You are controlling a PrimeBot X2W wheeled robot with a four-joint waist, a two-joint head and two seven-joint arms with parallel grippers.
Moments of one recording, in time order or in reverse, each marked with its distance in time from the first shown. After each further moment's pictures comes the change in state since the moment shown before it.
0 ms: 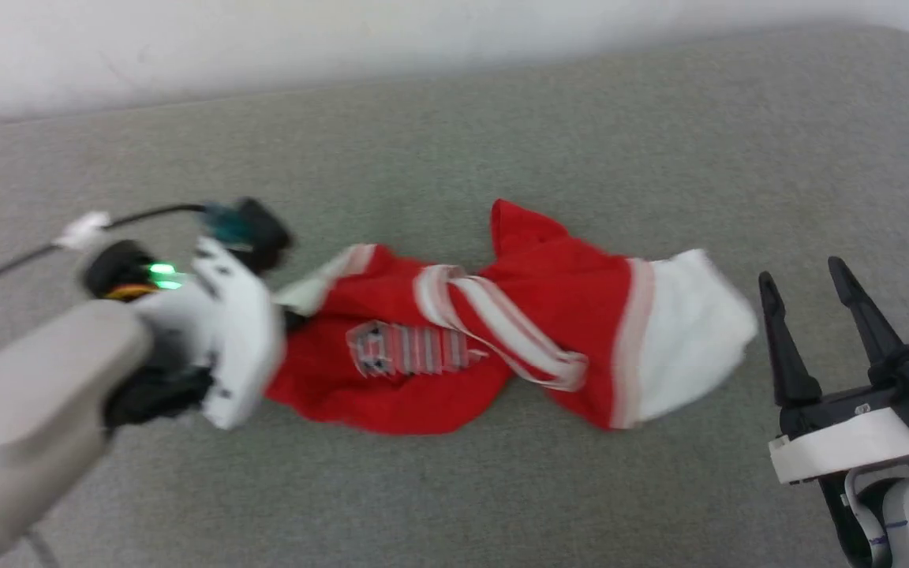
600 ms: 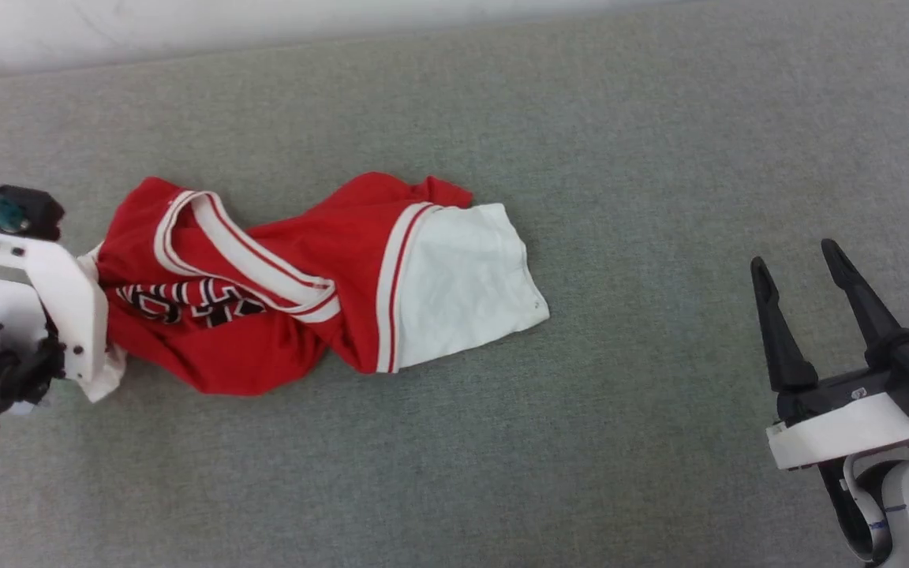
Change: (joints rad) left arm 0.038 -0.004 0.093 0.546 -0.042 0.125 -0.162; right arm -0.039 -0.029 0.033 0.009 0.002 0.000 0.000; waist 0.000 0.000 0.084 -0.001
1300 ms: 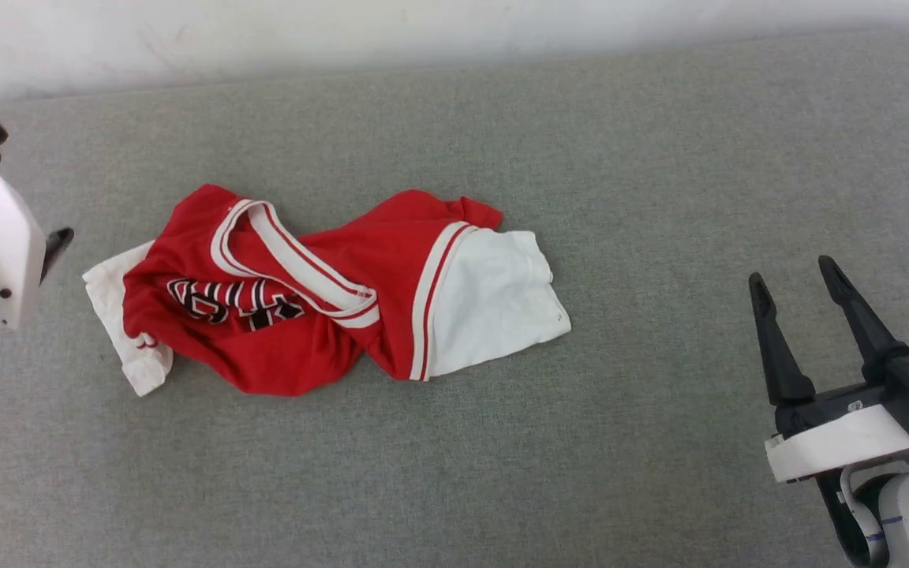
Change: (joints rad) left arm -0.150 0.144 -0.017 -0.154 0.050 -0.081 0.127; right arm 0.026 0.010 -0.007 0.011 -0.008 0.000 0.000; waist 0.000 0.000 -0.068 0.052
